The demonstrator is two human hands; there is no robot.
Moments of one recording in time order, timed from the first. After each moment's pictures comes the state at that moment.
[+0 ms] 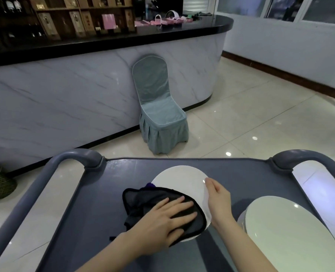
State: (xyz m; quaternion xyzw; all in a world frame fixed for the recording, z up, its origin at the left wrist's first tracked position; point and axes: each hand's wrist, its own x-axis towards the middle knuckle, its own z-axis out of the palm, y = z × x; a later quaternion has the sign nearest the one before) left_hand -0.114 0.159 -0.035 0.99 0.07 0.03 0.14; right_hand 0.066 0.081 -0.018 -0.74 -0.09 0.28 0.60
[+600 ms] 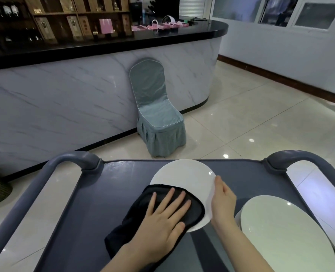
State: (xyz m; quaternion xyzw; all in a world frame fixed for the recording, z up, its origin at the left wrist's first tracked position) left_hand -0.113 0.133 -0.033 0.97 0.20 0.07 0.09; right_hand 0.062 0.070 -0.002 -0.69 -0.03 0.24 0.68
